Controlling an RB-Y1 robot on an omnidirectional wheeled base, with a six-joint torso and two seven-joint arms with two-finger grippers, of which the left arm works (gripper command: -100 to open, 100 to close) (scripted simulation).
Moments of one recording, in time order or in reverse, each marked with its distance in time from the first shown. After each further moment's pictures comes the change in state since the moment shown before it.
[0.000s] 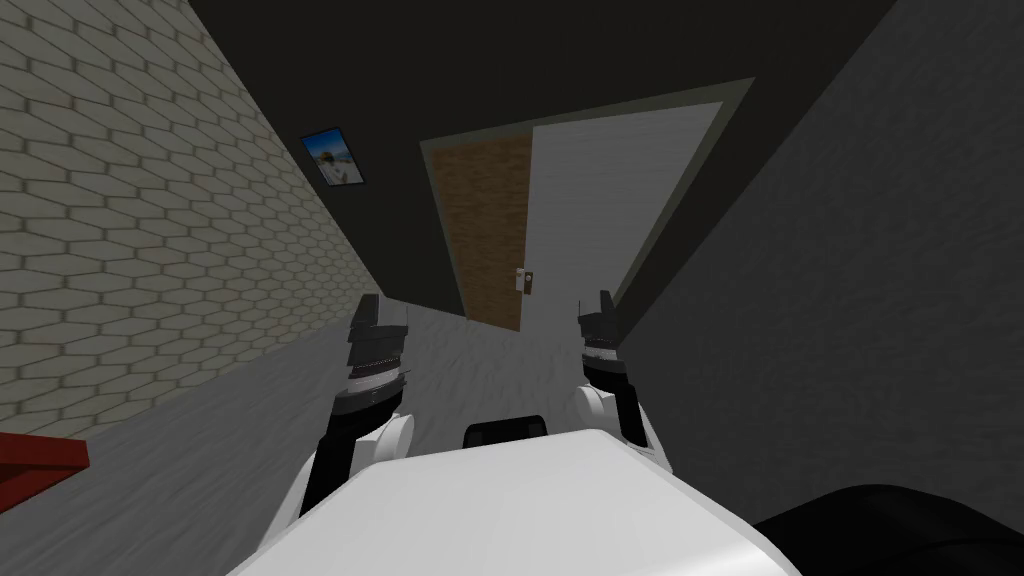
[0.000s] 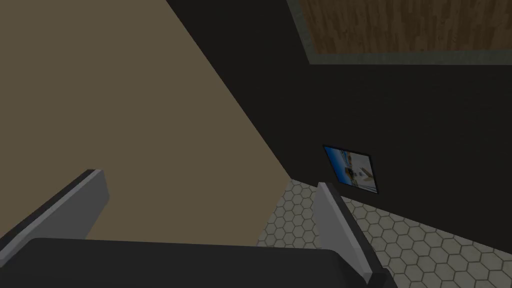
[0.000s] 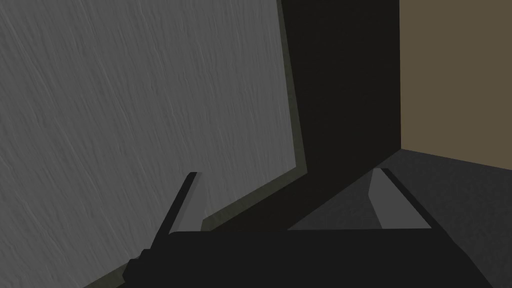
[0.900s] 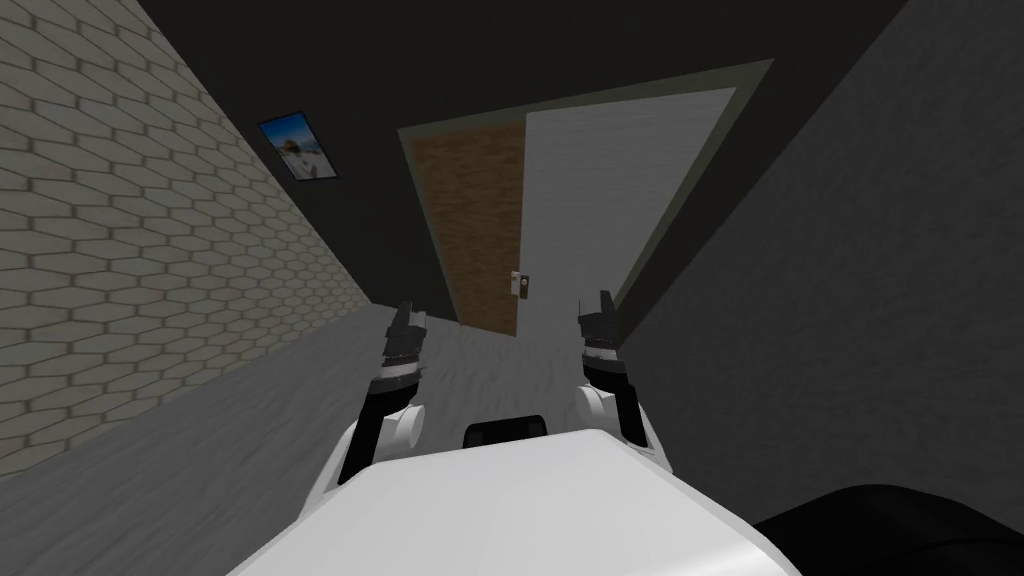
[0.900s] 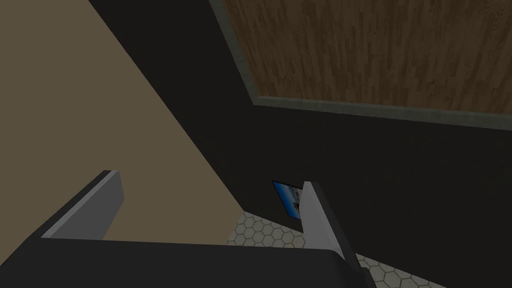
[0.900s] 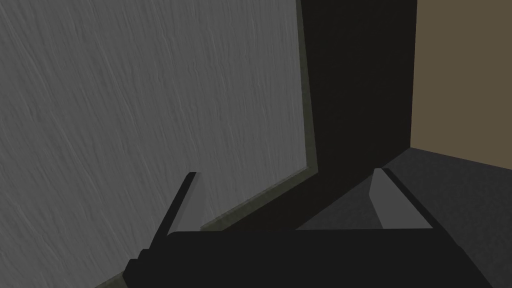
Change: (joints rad) arm -0.101 0.054 0.005 0.198 0.027 0.021 0.038
